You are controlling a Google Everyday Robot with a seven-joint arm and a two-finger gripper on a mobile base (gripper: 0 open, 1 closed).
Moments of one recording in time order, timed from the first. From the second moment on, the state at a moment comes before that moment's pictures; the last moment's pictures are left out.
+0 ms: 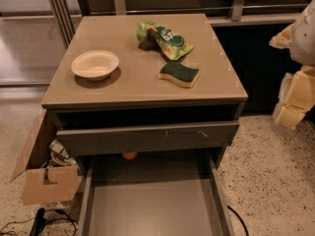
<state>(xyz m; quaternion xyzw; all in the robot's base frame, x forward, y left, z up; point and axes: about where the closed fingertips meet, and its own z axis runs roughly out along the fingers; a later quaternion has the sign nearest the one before) 0.438 -0.217 0.976 -0.60 0.78 -0.03 0.16</state>
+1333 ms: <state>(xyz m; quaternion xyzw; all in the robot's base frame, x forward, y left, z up) 0.491 -0.198 0.979 -0.61 0.76 0.02 0.24</state>
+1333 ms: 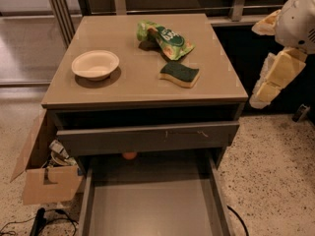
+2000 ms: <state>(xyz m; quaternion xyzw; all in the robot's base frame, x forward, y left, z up) 0.491 -0.187 0.972 -0.59 0.76 0.05 0.26</state>
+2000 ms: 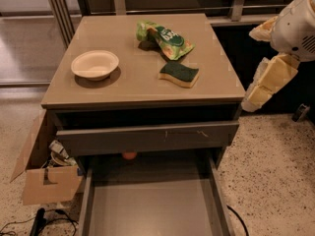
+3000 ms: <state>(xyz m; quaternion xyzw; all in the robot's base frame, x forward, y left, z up) 0.532 -0.149 0.986 -0.50 0.76 0.07 0.41</state>
